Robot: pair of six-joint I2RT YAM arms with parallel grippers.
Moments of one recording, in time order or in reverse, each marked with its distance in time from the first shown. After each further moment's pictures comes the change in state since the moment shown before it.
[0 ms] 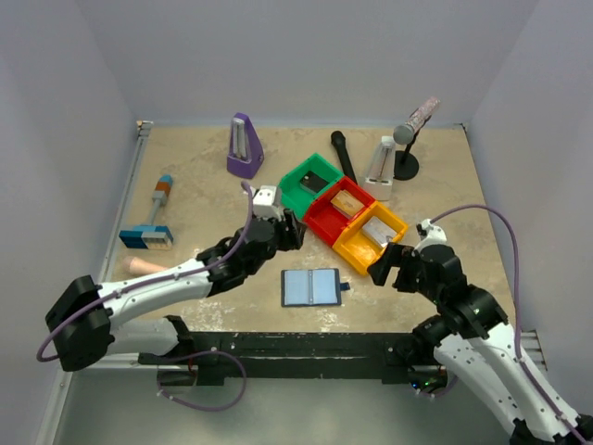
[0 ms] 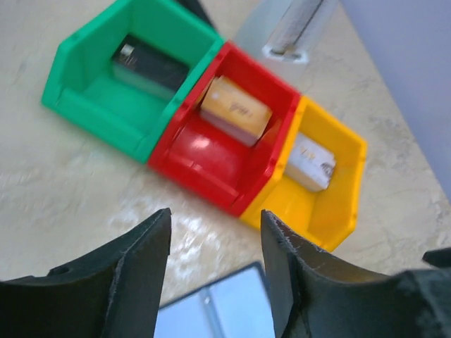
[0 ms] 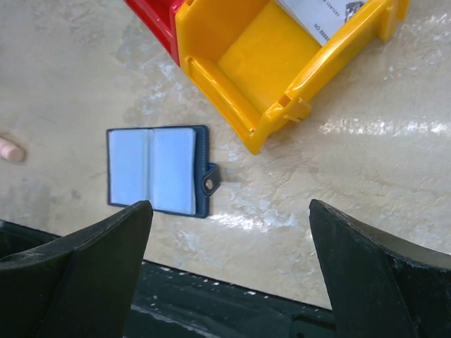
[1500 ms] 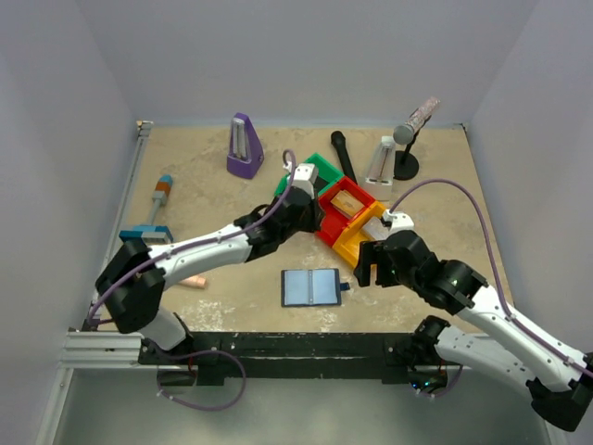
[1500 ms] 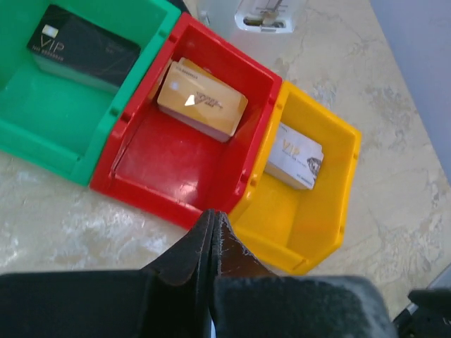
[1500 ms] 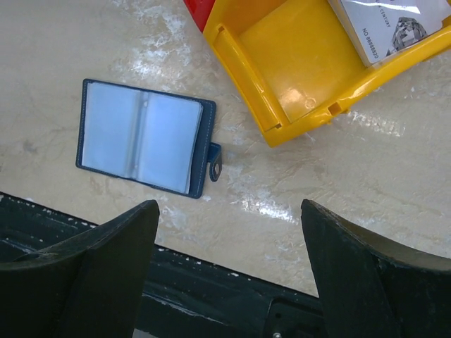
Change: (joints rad) left arm 0.047 0.239 0.213 -0.154 0.166 -0.042; right arm 0.317 0.303 0.151 -0.023 0.201 -0.069
